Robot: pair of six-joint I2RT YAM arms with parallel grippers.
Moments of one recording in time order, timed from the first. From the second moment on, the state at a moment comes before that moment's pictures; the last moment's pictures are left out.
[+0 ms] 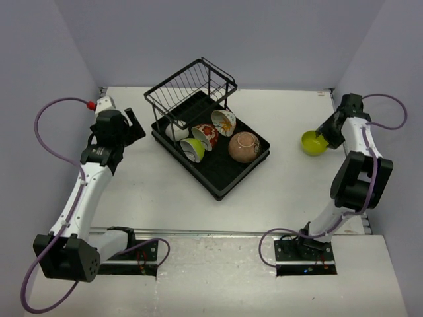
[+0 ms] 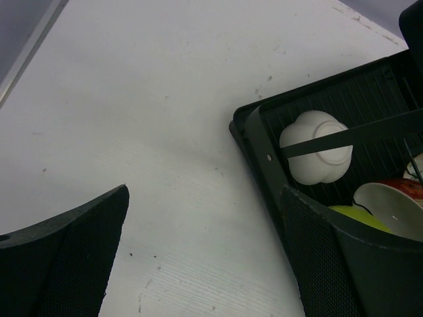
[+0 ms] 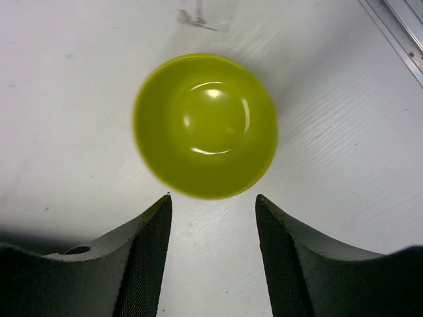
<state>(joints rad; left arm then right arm) -0.09 1.12 1.03 -0.47 -0.29 -0.45 -0.32 1.79 1.43 -0.73 0.06 0.53</state>
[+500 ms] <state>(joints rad) -0.09 1.01 0.95 -0.44 -0.21 -0.45 0.19 1.51 1.49 -0.74 0.07 0.40</state>
